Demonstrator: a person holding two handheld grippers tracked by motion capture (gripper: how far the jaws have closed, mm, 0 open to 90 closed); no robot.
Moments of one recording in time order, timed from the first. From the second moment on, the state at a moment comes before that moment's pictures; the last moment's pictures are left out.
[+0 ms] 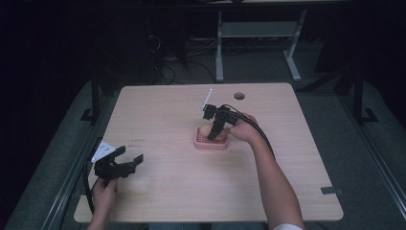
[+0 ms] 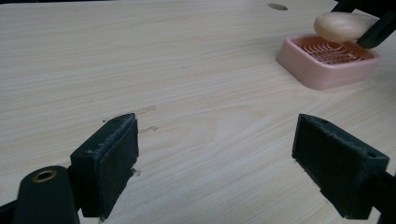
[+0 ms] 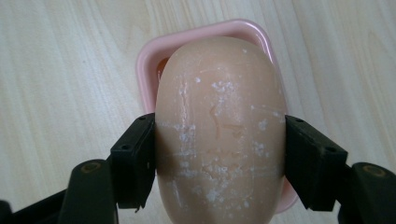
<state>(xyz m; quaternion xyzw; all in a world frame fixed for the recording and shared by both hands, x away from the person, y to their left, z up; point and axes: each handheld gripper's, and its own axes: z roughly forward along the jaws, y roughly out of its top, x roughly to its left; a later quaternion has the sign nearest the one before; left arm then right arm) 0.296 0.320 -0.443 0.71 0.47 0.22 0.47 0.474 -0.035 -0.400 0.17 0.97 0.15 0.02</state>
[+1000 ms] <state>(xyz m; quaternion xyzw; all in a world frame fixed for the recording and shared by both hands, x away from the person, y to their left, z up) 0.296 0.322 -0.444 0.71 0.47 0.22 0.47 0.478 -0.026 -0.415 0.17 0.98 0.14 0.02</state>
